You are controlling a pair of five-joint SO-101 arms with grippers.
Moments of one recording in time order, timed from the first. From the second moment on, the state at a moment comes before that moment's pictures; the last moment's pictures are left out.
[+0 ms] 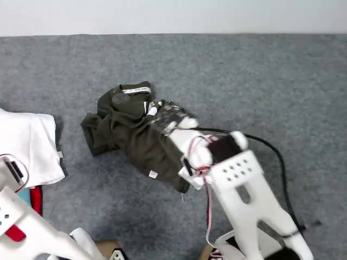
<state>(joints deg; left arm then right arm) -52.0 -42.1 17.0 99.4 -4.3 -30.2 -27.3 29.7 84.9 24.4</state>
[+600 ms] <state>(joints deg) -52.0 -42.1 17.0 99.4 -4.3 -40.3 1.1 22.6 82.2 26.4</state>
